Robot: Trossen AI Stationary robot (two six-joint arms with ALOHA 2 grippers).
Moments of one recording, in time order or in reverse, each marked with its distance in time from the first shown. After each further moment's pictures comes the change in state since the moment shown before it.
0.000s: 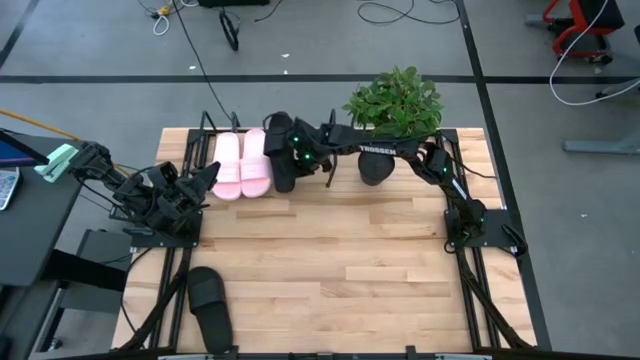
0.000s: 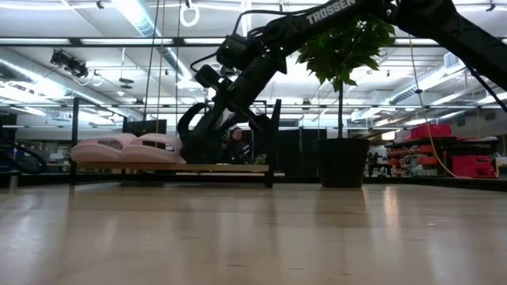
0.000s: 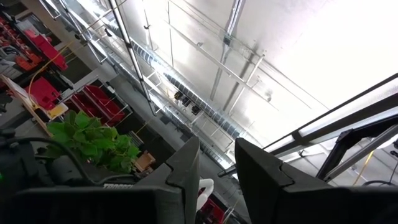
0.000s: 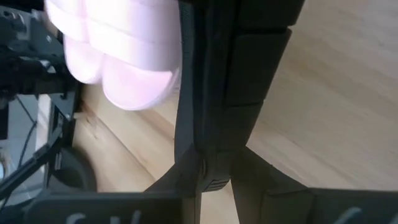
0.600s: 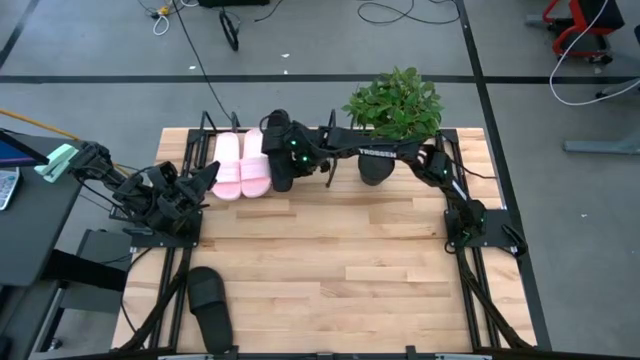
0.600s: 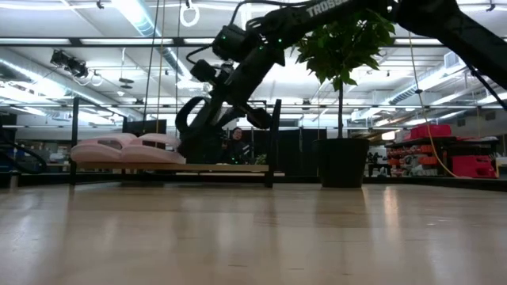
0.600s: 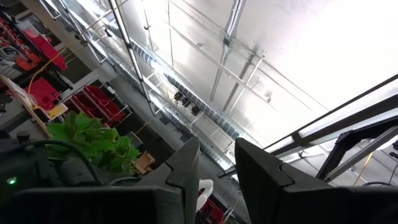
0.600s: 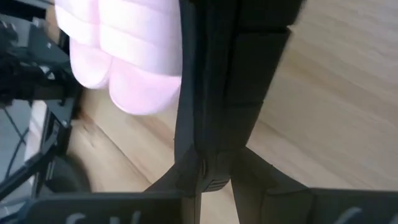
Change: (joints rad) left arm 0.000 0.000 0.000 0.003 0.000 0.000; right arm 0.035 -0.003 0.031 -0.013 0.091 0.007
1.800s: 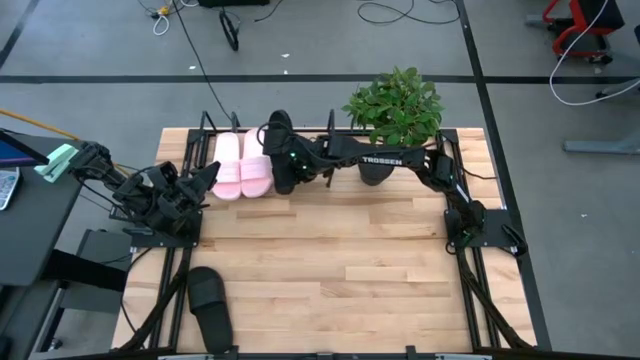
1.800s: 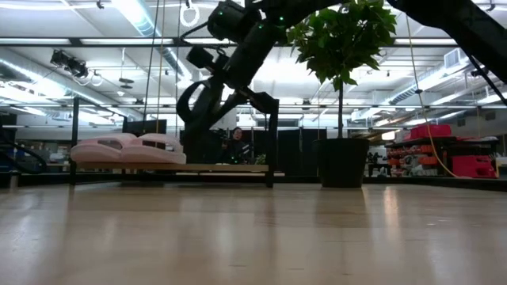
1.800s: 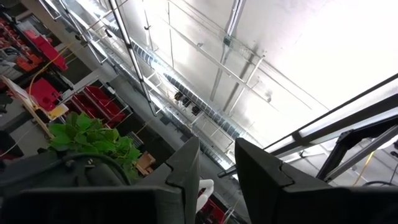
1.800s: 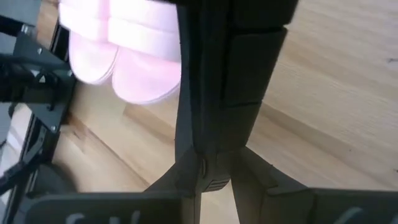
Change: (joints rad) left arm 0.000 0.000 0.000 0.000 0.000 0.002; right arm 0.081 -0.054 0.002 -0.069 0.184 0.054
